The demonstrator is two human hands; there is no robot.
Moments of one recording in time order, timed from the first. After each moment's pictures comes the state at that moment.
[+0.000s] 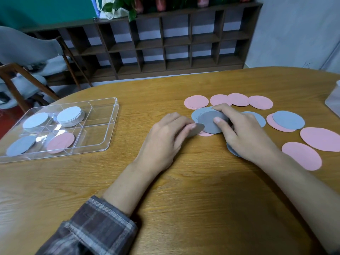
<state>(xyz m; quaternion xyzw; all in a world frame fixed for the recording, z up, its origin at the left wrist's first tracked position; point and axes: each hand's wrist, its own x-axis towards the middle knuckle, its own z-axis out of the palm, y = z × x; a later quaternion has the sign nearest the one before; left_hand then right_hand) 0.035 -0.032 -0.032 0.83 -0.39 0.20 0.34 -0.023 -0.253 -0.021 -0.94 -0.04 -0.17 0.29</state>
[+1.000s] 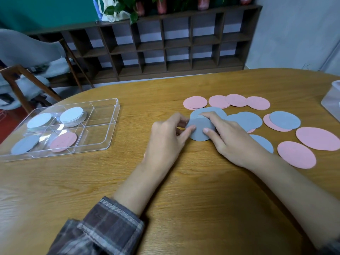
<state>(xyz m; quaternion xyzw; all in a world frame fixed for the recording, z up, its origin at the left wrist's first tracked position) 0.026 -0.049 -0.035 0.85 -0.25 0.20 0.42 -0.026 -0.241 -0.026 -0.95 -0.08 -0.08 0.28</state>
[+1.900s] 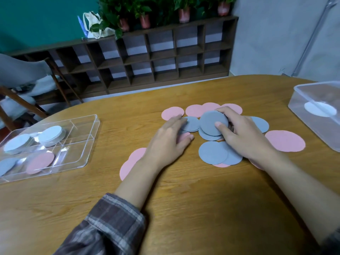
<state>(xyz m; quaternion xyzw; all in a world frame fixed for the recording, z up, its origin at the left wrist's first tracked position) 0.059 -0.111 -0.050 0.89 -0.34 0.08 0.28 -0.038 -0.327 -0.024 -0.91 0.00 -0.18 0.36</state>
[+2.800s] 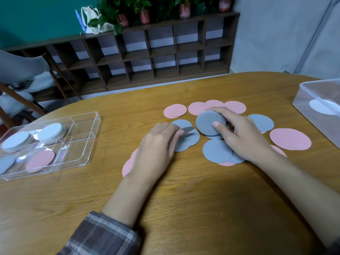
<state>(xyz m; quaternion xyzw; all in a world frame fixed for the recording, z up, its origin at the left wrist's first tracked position) 0.025 -0.074 -0.036 0.86 -0.35 0.24 0.28 -0.035 -0.315 -0.030 -0.91 -0.02 -0.20 0.36</state>
